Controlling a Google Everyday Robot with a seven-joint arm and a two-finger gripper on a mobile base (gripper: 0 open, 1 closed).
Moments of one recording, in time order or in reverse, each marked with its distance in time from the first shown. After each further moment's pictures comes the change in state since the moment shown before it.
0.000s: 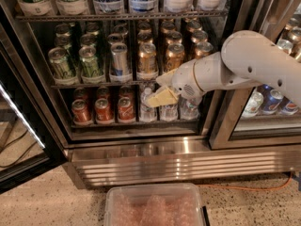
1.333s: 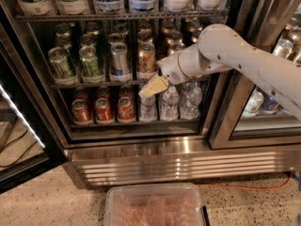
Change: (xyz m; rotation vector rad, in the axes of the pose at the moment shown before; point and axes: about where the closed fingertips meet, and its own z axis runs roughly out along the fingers) arm 0.001 -0.076 0.063 0.031 0.046 -0.044
